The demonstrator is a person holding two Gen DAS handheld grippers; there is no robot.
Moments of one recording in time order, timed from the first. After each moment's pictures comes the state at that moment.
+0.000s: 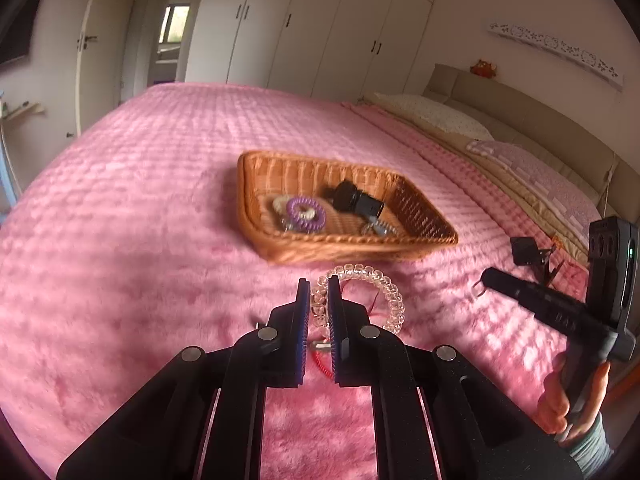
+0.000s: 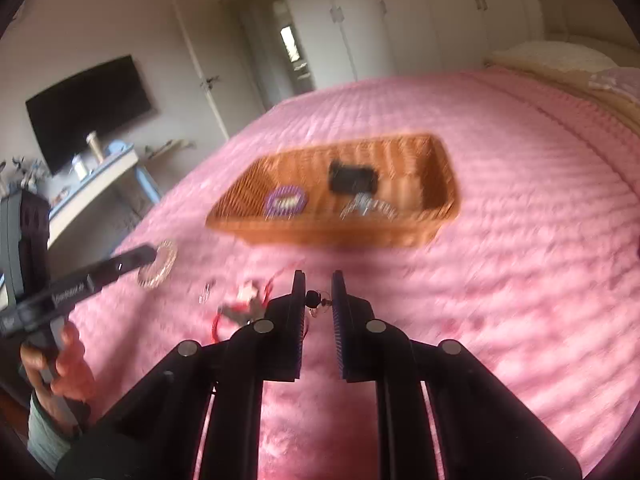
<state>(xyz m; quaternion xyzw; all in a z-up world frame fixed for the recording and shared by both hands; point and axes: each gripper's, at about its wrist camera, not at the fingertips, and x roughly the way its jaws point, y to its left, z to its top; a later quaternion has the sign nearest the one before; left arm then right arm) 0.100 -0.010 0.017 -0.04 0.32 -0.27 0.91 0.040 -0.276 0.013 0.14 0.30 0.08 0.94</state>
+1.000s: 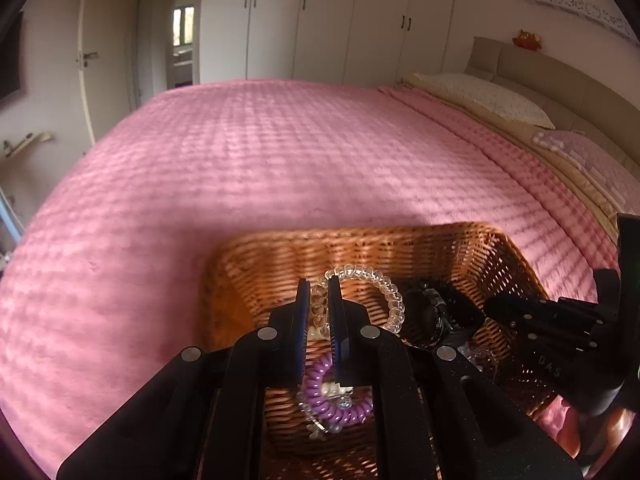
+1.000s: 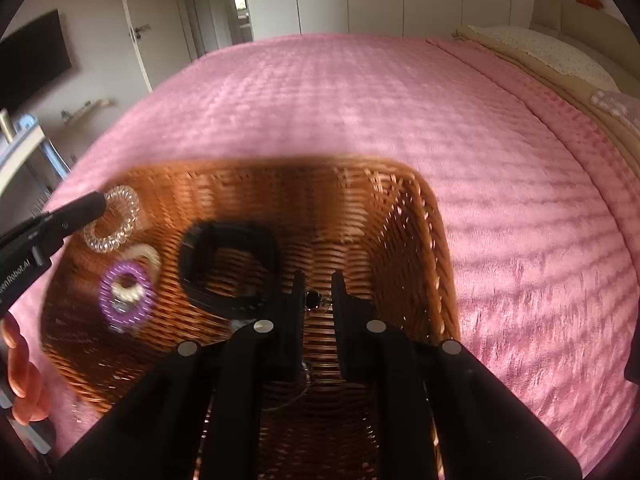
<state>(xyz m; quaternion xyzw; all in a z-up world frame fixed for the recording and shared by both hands) 0.293 -0.107 0.000 0.02 0.36 -0.20 0.91 0.247 -0.298 -0.030 0.05 0.42 -0.03 0.91</state>
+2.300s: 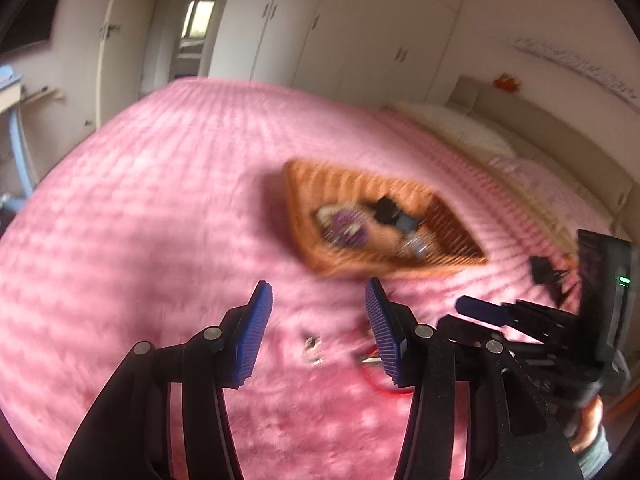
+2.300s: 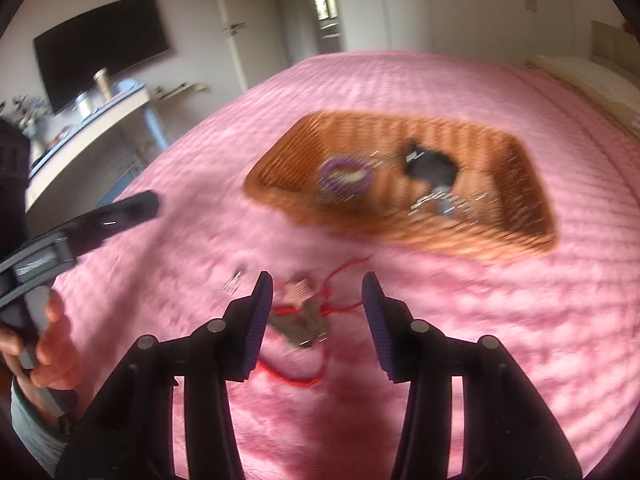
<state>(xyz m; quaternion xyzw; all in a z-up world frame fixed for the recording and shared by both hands) 0.130 0.023 0.008 -0.06 0.35 -0.22 0.91 0.097 -0.183 -0.014 0.05 0.39 0.14 0.91</state>
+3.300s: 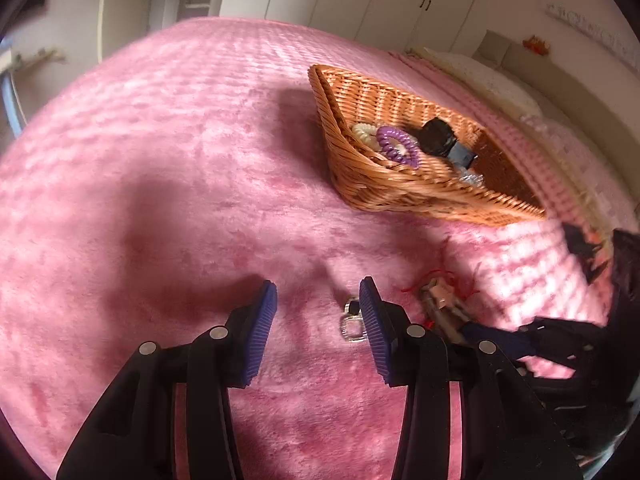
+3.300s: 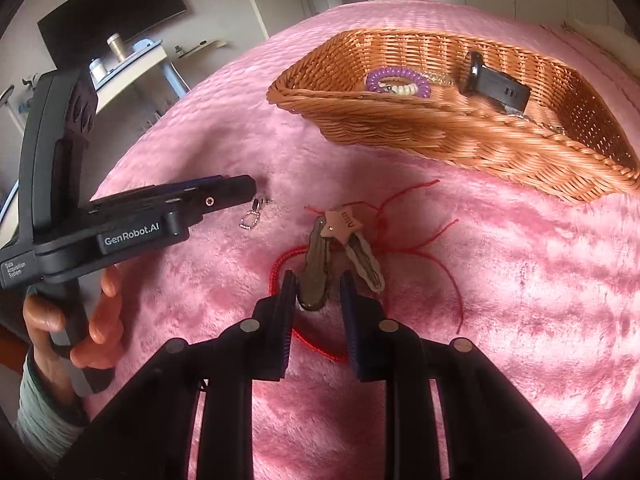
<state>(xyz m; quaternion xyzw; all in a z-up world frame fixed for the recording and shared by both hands) 0.170 0.014 -0.058 -0.06 0.44 -0.22 0.87 0.104 -0.160 -0.058 0.06 0.46 0.18 0.87</state>
